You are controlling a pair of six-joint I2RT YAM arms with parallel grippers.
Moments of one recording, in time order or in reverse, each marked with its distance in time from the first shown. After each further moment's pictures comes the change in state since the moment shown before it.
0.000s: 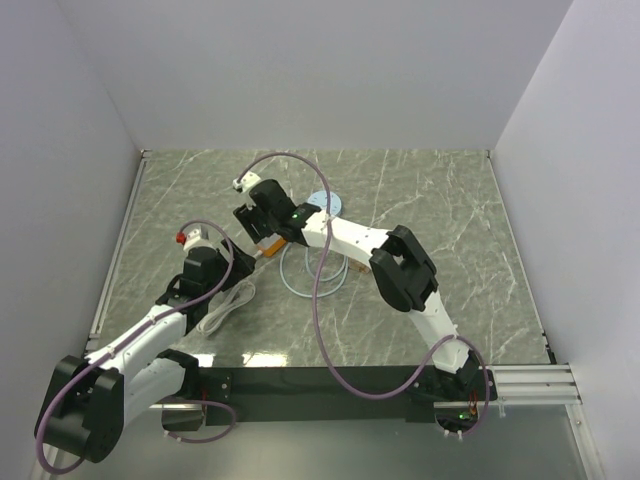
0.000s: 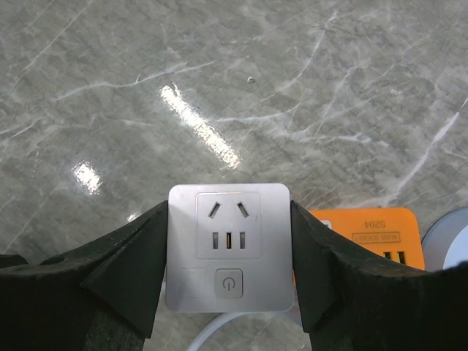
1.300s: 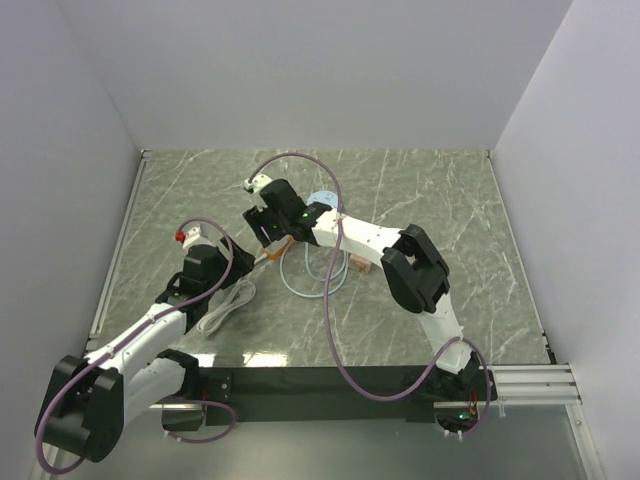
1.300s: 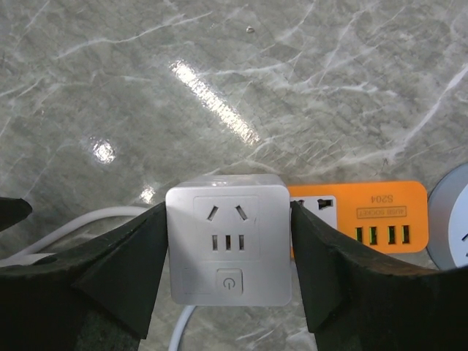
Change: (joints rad) left arm -0.001 0.002 0.019 -0.014 -0.017 0.000; right arm -0.024 -0.100 -0.112 -0.027 -0.047 0.051
